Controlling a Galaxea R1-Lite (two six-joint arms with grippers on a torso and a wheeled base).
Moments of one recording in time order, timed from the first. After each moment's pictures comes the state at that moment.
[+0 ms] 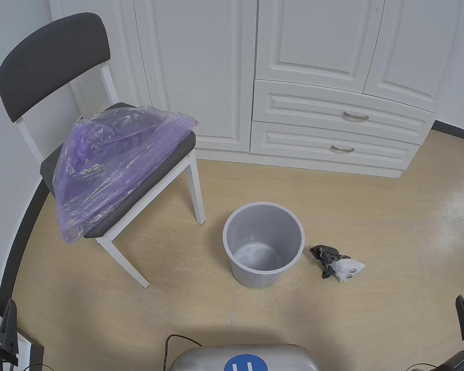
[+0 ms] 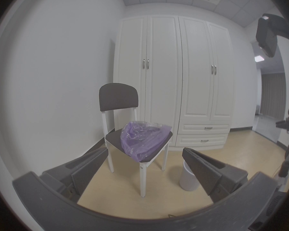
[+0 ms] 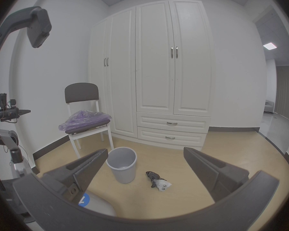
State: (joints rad) left arm -0.01 0.08 -0.15 -0.08 0.00 -0.02; right arm -0.05 0.15 -0.18 -0.06 0.23 -0.06
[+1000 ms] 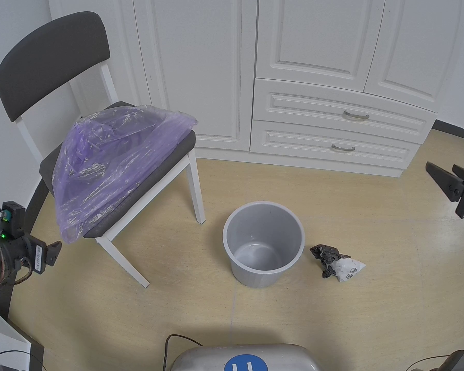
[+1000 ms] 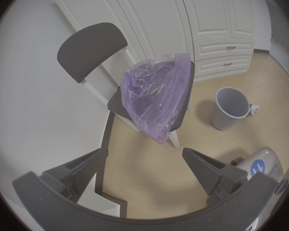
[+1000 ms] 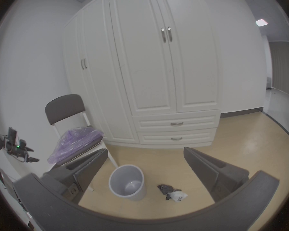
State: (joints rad) left arm -0.07 1.18 -0.54 -0.11 0.29 0.30; right arm 0.30 1.02 -0.57 -0.46 -0.14 0.12
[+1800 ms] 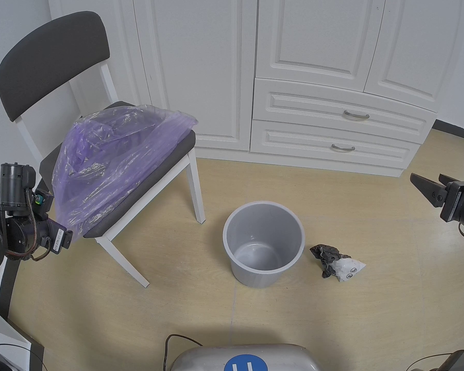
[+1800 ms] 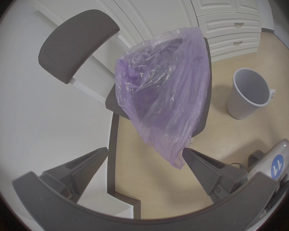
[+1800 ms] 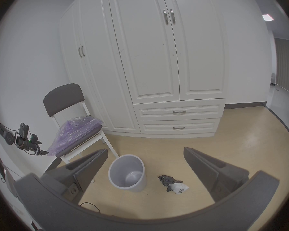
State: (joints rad) left arm -0.03 1.51 -0.65 -0.26 0.37 0.40; right arm 0.24 1.12 -0.56 -0.46 -0.06 0.13
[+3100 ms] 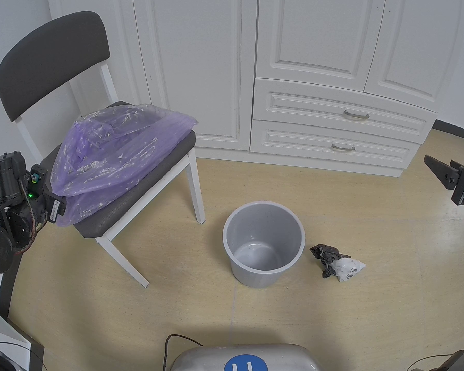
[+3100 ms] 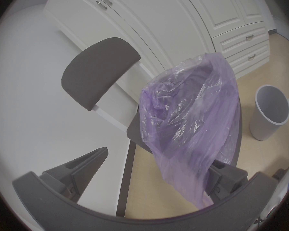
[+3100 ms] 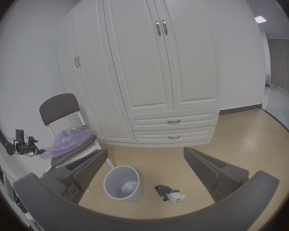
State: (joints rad) left arm 0.03 1.60 -0.61 -0.75 0.38 0.54; right arm 0.11 1.11 -0.57 -0.54 0.02 0.13
